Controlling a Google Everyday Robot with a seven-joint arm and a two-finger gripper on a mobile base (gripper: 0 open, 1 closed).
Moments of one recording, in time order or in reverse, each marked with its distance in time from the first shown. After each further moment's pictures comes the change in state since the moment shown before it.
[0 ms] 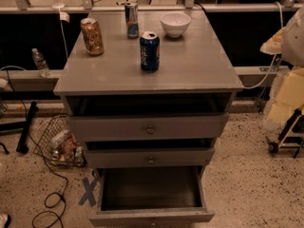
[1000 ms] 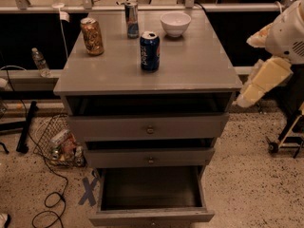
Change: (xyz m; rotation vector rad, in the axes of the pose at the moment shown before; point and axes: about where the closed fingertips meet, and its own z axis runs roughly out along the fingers) arm -0.018 -0.055 0.035 0.031 -0.218 0.085
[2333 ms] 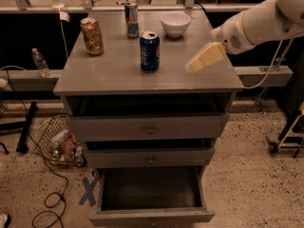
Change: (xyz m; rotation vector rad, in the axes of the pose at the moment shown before) arm -0.078 -0.105 0.112 0.042 -0.360 0.224
